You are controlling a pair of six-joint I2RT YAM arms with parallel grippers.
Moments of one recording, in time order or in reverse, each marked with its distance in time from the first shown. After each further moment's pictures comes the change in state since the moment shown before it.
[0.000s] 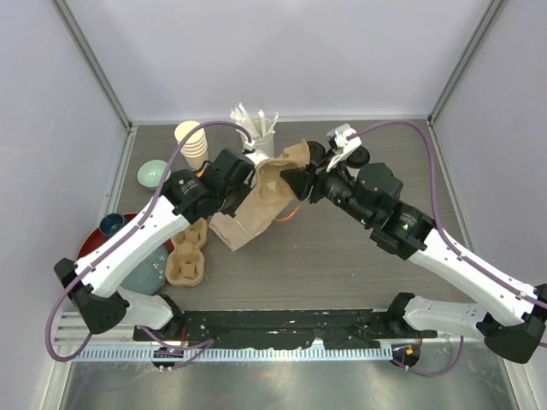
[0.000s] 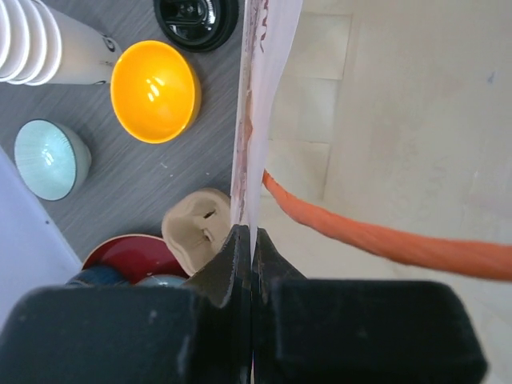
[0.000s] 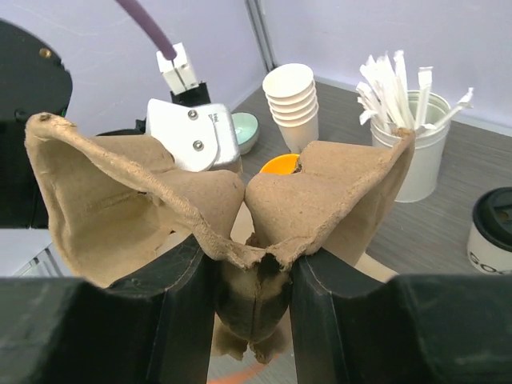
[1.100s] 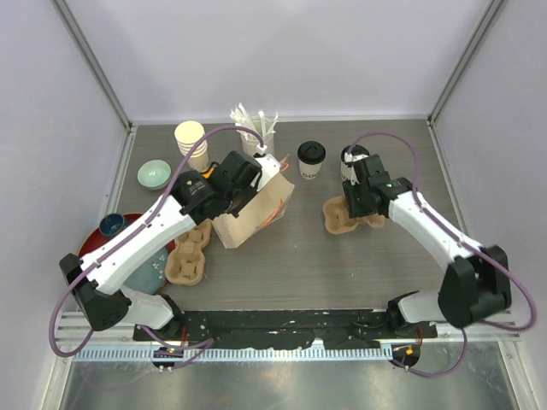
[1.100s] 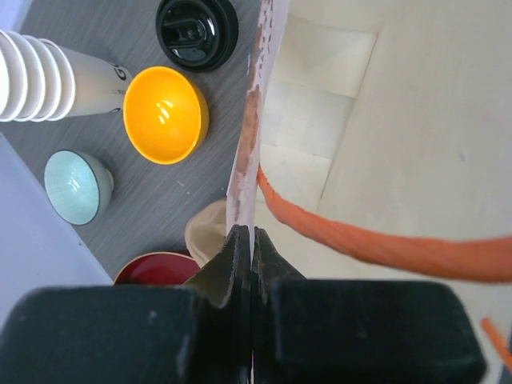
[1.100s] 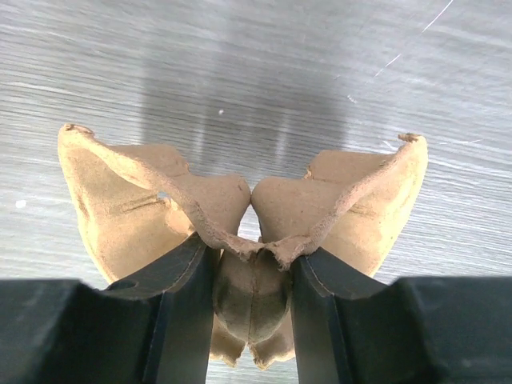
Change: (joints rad) left arm -0.014 0.025 -0.012 0.037 0.015 0.095; right arm -0.535 0.343 -0.179 -0.509 0.009 -0.190
